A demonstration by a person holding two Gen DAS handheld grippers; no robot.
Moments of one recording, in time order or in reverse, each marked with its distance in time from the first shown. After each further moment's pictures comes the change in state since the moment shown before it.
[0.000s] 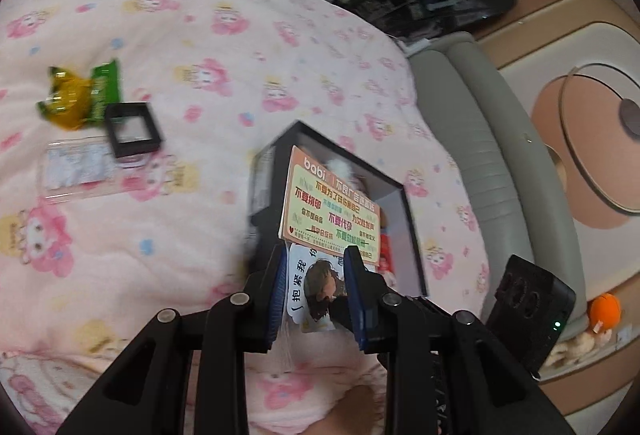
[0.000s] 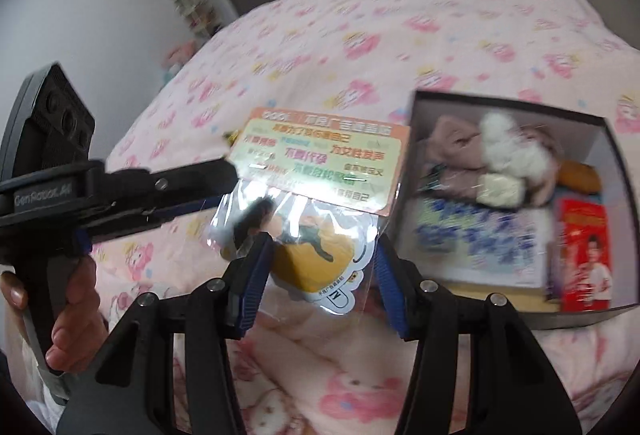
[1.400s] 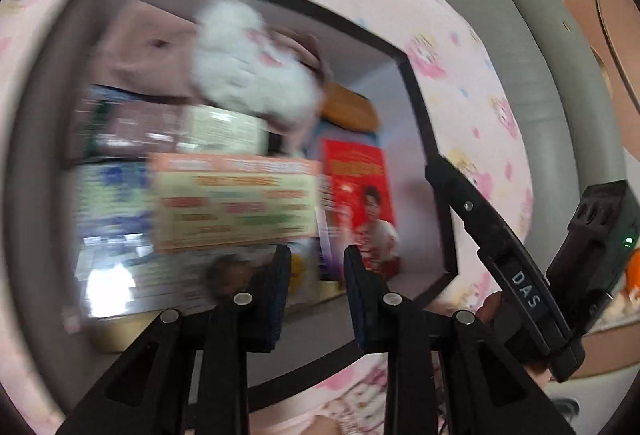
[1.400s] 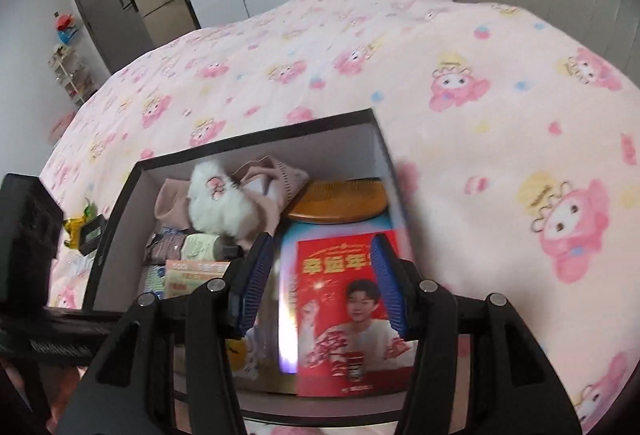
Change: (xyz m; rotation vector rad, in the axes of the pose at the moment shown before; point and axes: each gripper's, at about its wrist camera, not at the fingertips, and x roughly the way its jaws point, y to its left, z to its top) left arm 0.247 -0.079 -0.035 0.109 0.441 0.039; right arm -0.027 -0.215 -0.001 0.221 -0.120 -0.378
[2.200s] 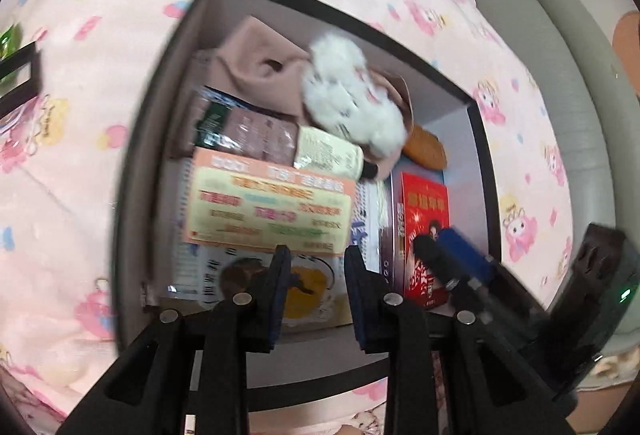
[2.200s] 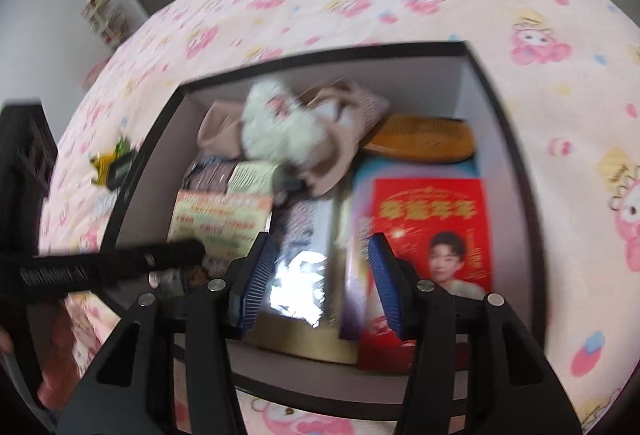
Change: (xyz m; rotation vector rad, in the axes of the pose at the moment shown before) left arm -0.064 0.039 -0.015 -0.162 -0.157 0.213; right arm 0.040 0.041 -0.020 -0.124 0.213 0.158
